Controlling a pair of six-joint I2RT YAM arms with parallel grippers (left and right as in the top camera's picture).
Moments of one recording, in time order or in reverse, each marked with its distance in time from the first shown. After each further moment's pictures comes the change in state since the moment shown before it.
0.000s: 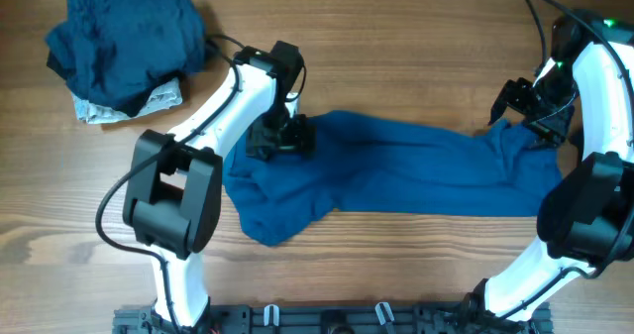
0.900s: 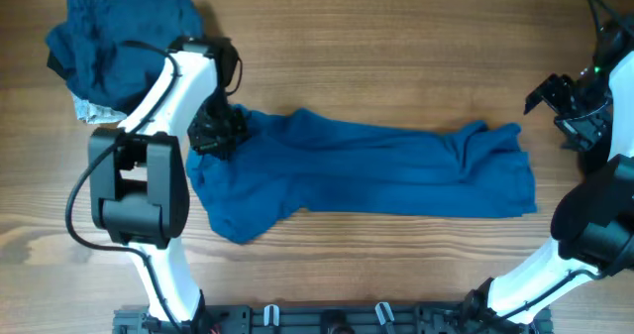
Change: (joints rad) left arm 0.266 0.000 -0.001 -0.153 -0.219 -0.145; right arm -0.148 0.000 0.000 0.123 0.011 0.119
